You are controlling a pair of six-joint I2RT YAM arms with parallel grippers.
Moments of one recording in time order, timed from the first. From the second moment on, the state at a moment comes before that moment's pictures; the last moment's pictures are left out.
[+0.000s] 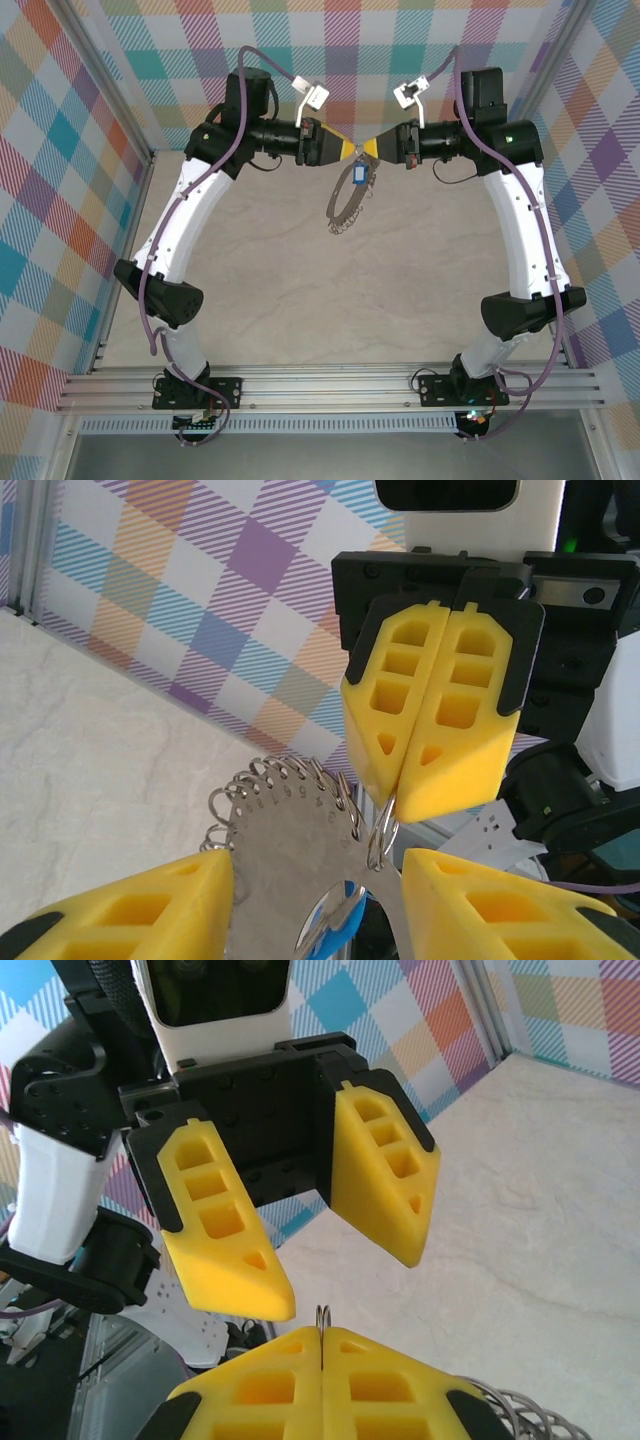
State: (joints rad) left arm -0.47 1.85 2.27 -0.79 1.00 -0.21; right arm 0.27 1.67 2.22 -1.13 -1.04 0.05
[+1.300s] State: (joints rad) left arm -0.48 1.85 2.27 -0.71 1.04 -0.26; right arm 0.30 1.69 2.20 -1.04 -1.05 0.12
